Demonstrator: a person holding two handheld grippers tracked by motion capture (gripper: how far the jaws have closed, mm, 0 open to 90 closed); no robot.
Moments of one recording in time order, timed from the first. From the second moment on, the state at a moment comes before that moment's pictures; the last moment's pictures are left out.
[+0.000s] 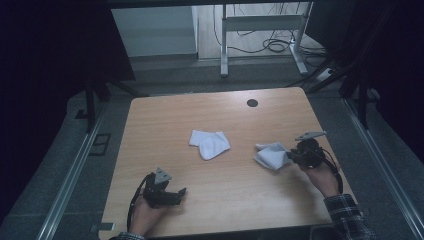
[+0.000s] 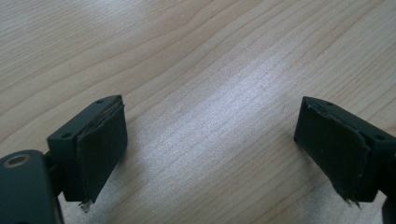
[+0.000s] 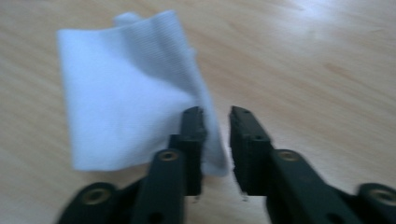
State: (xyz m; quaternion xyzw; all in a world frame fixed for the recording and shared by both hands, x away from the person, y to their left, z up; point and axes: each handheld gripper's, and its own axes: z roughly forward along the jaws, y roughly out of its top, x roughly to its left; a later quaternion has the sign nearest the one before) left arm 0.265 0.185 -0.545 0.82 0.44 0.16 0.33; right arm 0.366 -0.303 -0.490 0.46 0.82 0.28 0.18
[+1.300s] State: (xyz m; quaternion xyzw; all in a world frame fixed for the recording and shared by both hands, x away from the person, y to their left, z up) left arm 0.265 0.183 -0.545 0.82 0.44 0.16 0.33; right arm 0.363 -0.229 -0.517 0.37 0.87 0.28 0.12
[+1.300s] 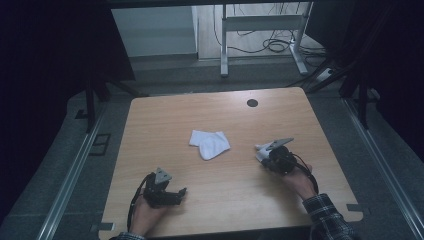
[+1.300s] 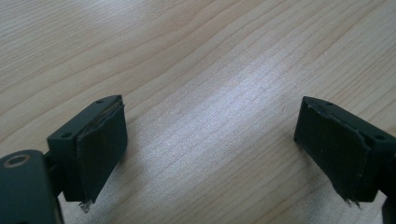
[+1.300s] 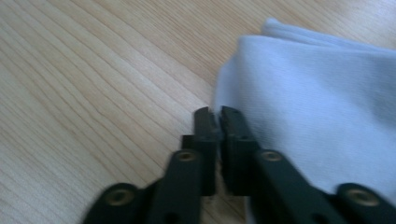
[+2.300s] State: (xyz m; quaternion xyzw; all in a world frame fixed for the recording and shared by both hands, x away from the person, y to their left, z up) left arm 0.264 0.183 -0.545 0.82 0.44 0.16 0.33; right arm 0.367 -0.234 -0.521 0.38 0.87 0.30 0.13
